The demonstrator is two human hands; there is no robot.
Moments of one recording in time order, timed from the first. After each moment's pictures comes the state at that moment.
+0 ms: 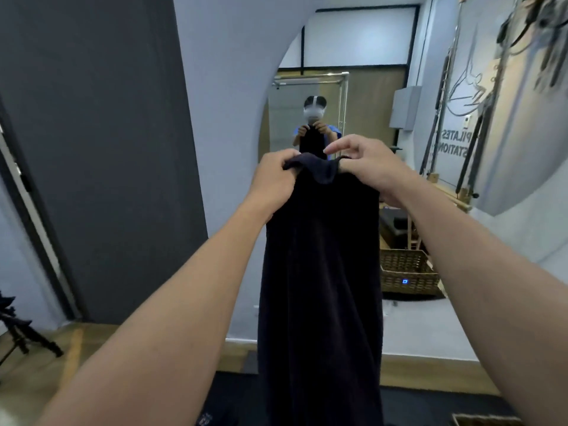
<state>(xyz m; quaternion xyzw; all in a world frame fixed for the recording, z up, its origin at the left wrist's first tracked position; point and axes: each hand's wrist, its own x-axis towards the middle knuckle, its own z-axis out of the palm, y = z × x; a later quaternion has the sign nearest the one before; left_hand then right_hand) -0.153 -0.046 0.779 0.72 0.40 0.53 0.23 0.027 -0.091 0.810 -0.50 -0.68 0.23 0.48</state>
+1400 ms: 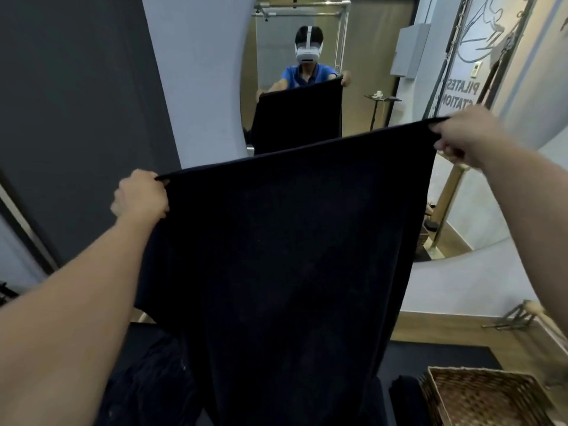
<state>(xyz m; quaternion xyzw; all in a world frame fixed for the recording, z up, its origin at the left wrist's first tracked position) -0.291 0.059 0.677 0.50 0.79 0.35 0.08 0.177 -0.012 0.789 -0.77 -0.42 0.15 0.45</state>
